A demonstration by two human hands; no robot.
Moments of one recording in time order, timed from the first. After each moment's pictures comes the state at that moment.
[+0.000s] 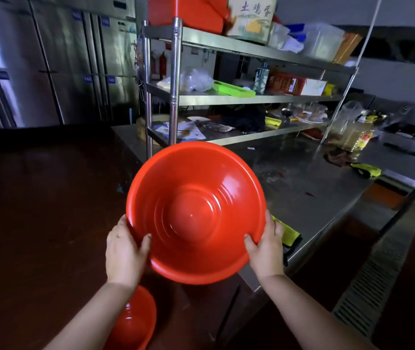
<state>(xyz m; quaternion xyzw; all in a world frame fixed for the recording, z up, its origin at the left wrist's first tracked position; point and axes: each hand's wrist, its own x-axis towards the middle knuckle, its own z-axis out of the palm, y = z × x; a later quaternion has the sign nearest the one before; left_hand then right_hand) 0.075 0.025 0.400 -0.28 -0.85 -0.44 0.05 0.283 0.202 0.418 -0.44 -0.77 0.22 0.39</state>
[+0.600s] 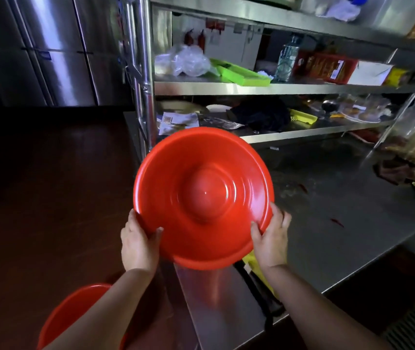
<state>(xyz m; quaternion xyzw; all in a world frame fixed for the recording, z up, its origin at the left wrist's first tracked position) 0.099 0.287 0.385 -0.11 -0.88 -0.46 0.01 0.253 0.486 0.402 -0.36 -0.81 0.23 0.40</state>
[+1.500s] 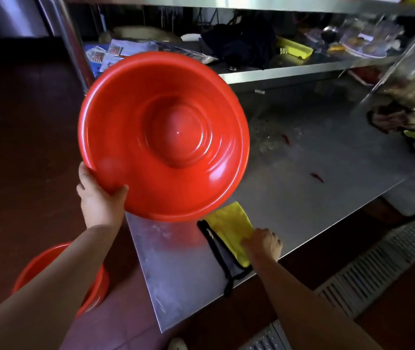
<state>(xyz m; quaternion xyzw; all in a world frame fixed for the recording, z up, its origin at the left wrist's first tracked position) 0.093 0.373 0.363 -0.05 -0.87 -0.48 -0.02 0.325 0.589 0.271 -0.57 -0.81 0.10 -0.08</state>
